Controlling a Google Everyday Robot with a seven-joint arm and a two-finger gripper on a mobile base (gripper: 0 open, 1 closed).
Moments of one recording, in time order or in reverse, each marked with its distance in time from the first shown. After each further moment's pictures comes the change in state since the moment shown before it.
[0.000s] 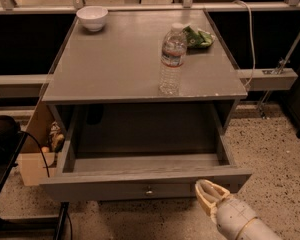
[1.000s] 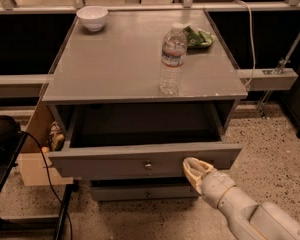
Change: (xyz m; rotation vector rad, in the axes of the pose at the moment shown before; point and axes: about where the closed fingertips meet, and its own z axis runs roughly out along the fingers) arm -0.003 -0.026 0.080 -0.029 -0.023 -0.027
